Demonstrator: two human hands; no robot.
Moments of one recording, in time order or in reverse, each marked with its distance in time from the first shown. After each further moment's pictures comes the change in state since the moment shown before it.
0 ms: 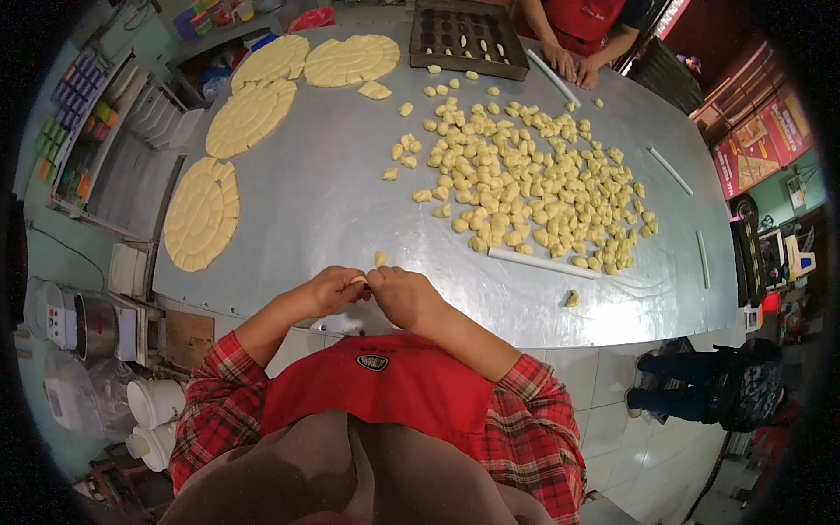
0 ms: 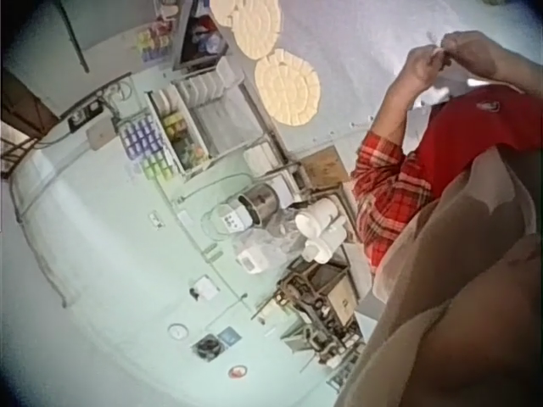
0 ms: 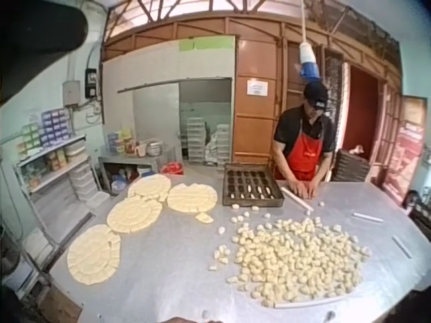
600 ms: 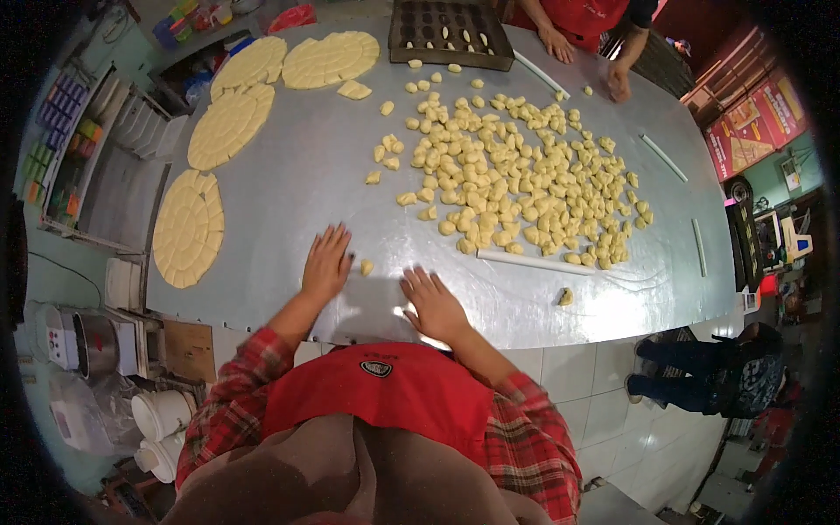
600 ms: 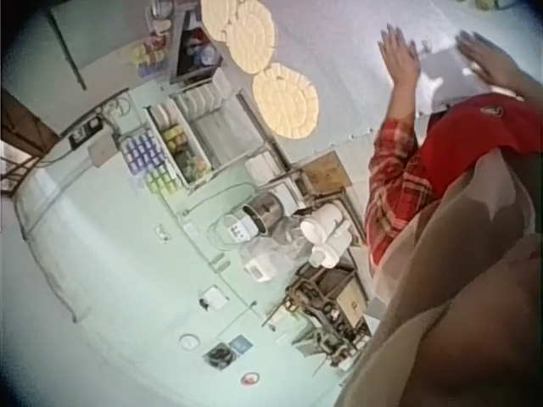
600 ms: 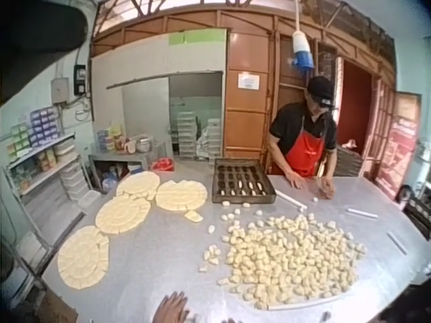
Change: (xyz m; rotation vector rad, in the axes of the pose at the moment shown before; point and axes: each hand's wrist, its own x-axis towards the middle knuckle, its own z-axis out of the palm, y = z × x) left_hand 0.057 -0.107 0.005 0.826 0.627 0.077; right_hand -0.068 0.079 0.054 -0.126 -0.103 0.107
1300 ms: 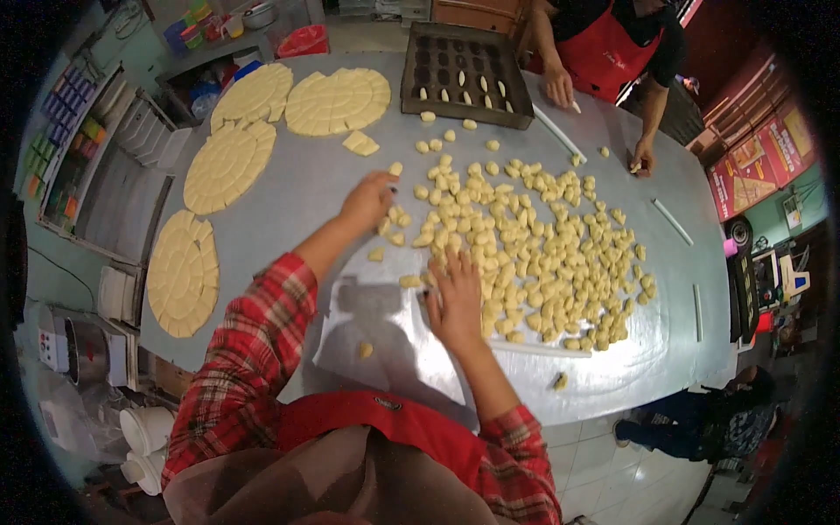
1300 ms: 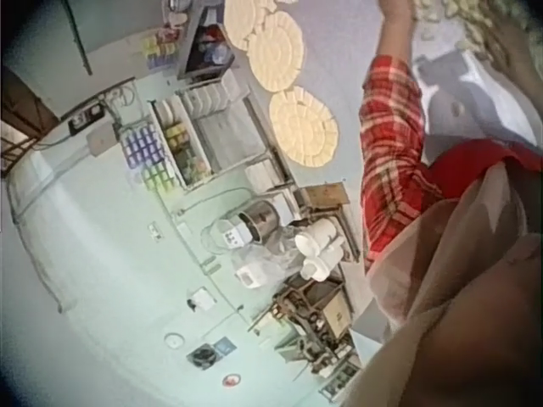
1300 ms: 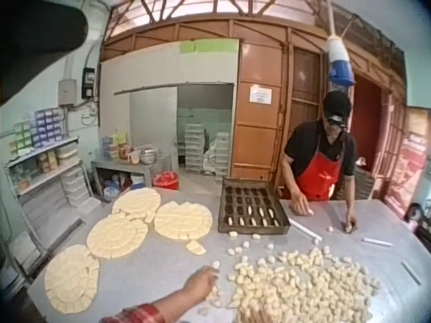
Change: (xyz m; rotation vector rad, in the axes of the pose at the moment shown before) left_hand 0.279 -0.027 0.009 -0.389 0.094 -0.025; right_hand 0.119 0.063 -0.098 0.015 0.542 0.181
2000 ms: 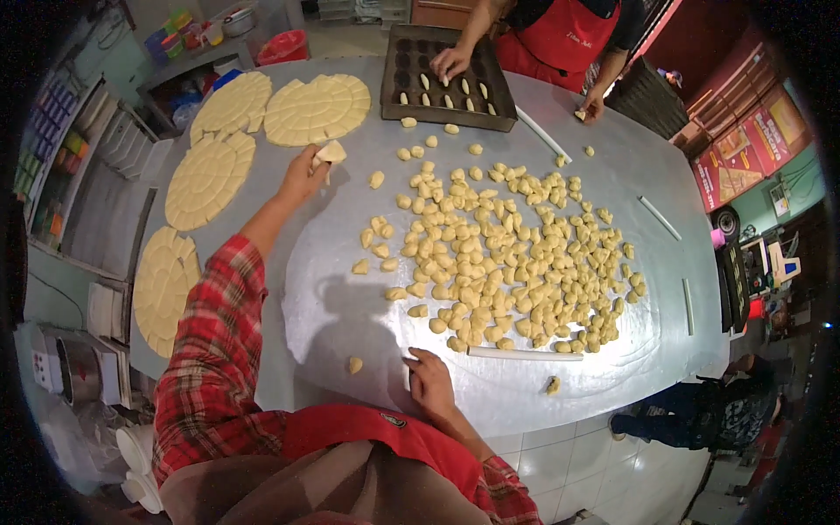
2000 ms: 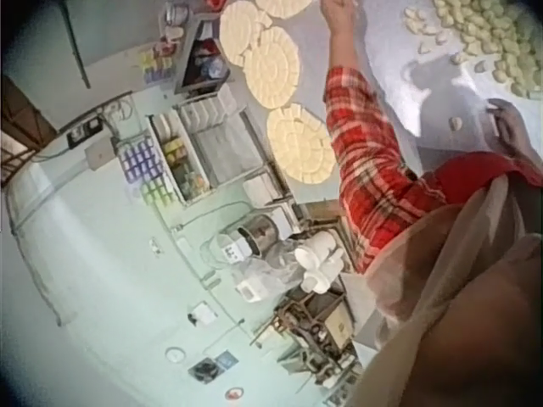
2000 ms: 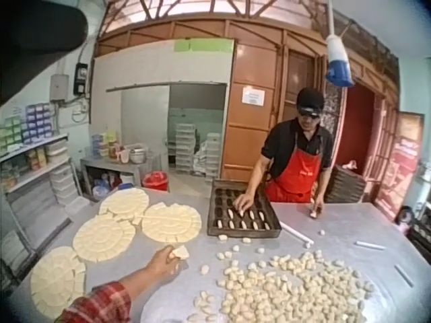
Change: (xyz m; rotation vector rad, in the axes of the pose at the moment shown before) left_hand 0.044 -0.099 -0.066 0.034 0.115 0.072; right_hand -0.135 -0.013 0.039 0.268 -0.142 0.112
